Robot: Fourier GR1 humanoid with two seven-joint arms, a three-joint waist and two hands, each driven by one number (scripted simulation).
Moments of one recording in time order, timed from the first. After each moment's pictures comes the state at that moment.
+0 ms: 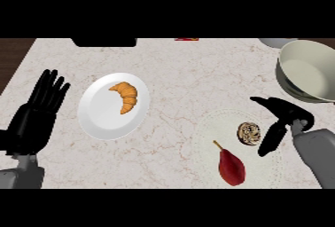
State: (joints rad) left arm -0.11 0.28 0.08 -1.62 0.37 -0.02 0.04; right arm -0.39 -0.50 0.24 -1.31 0.26 0.56 0.70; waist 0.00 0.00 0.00
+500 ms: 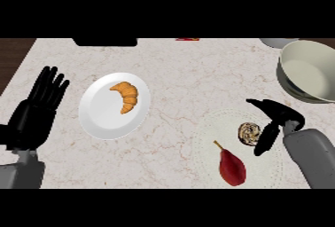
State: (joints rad) left arm -0.14 0.26 0.12 -1.58 0.35 -0.05 0.05; right arm -0.40 -0.43 0.20 -1.21 0.41 0.56 0.58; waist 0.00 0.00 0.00
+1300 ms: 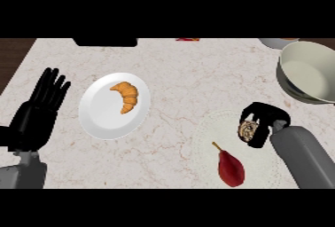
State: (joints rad) left arm -0.14 0.23 0.14 -1.59 0.32 -0.08 0.06; right arm -0.45 -0.37 0.23 -1.03 0.63 0.56 0.40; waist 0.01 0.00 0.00
